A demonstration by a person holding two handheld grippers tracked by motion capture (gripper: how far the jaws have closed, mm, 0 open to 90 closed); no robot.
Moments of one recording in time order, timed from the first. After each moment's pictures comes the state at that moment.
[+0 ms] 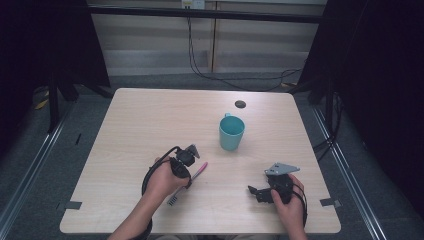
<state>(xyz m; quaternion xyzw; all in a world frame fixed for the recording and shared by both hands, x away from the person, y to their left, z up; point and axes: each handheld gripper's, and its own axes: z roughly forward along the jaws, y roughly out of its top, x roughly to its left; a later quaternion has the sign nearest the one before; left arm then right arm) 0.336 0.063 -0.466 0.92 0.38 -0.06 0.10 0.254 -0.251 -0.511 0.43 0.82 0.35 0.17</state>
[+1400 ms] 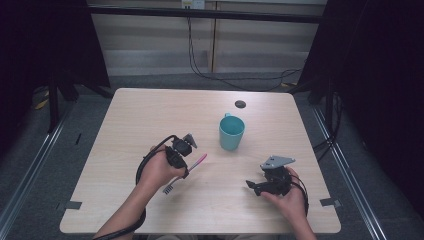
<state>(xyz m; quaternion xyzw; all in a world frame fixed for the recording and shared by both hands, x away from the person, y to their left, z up) 0.348 0.071 -0.429 0.93 0.35 -0.04 0.12 0.271 -0.240 -0.490 0.39 0.84 0.34 0.17</state>
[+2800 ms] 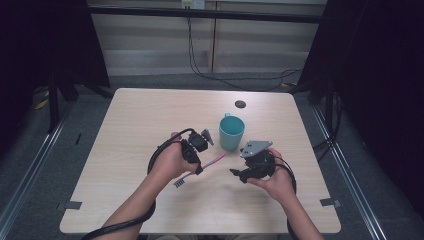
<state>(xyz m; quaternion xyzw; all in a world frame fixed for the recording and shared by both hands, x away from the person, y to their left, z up) 0.350 0.032 -0.403 0.96 0.25 -0.06 0.14 0.304 -0.191 -0.445 0.25 0.89 0.33 0.19</state>
